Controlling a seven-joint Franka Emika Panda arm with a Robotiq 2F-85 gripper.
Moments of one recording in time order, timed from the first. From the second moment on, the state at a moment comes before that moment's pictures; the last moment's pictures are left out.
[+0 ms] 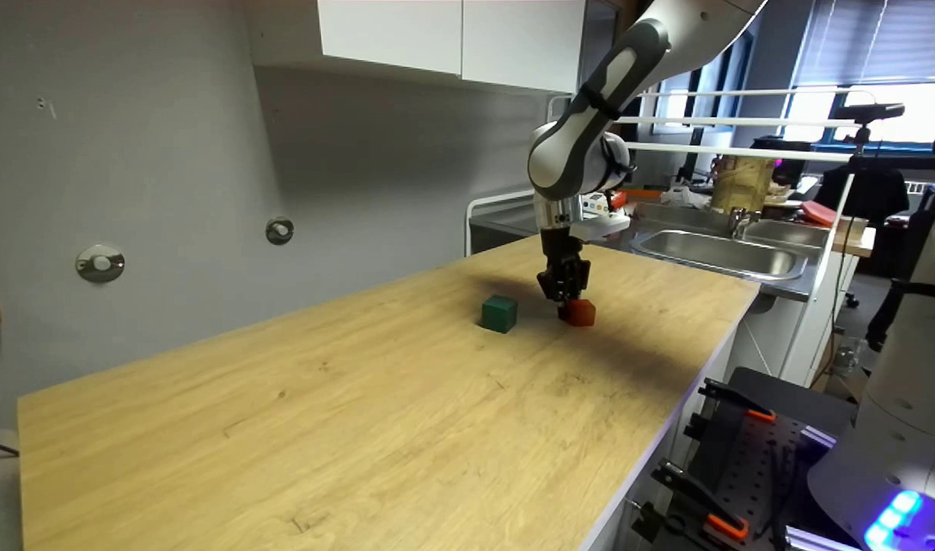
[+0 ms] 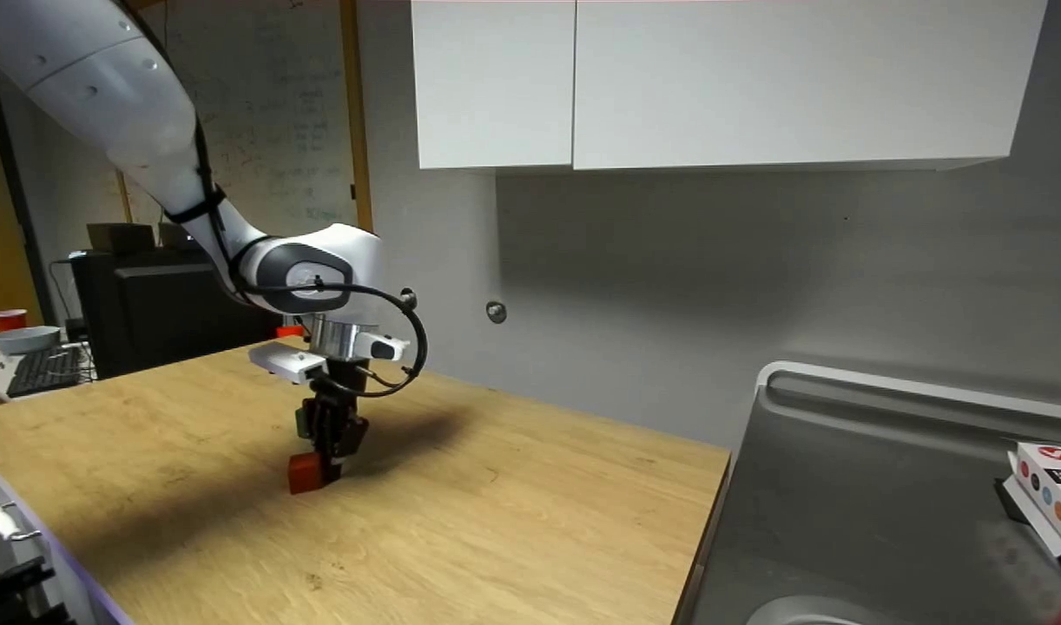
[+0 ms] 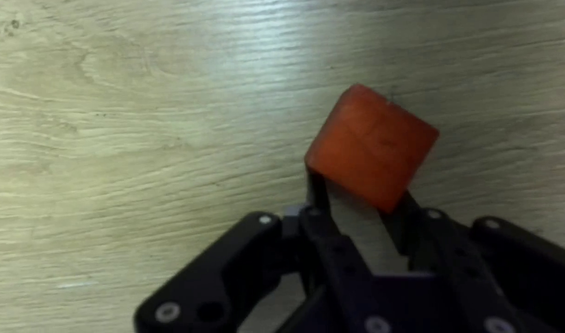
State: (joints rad) arm -0.11 0.28 -0.09 -2.24 -0.02 2.28 -0.05
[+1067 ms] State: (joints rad) arm -0.09 0.23 -0.11 -2.21 -0.10 2.22 -0.04
